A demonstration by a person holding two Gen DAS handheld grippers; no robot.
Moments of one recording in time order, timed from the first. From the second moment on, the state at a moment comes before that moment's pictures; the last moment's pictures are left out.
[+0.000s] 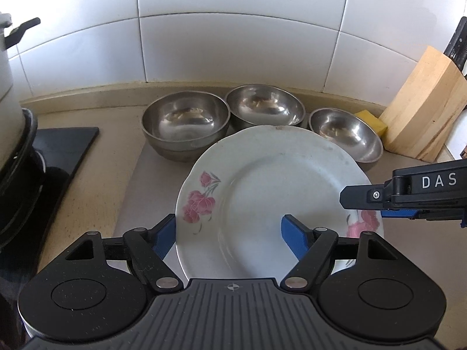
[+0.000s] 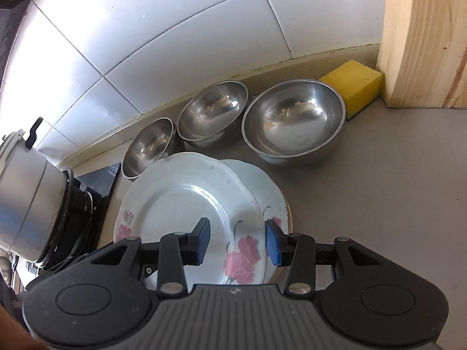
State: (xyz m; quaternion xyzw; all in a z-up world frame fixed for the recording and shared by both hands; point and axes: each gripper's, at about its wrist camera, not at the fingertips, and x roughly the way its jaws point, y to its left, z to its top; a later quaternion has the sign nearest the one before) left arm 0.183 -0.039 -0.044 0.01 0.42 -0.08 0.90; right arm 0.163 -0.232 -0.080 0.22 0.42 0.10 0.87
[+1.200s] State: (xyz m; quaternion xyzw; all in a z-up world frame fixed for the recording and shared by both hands) left arm 0.234 -0.044 -0.068 0.02 0.46 -0.14 0.87; right arm 0.193 -0.226 -0.097 0.20 0.47 0.03 0.86
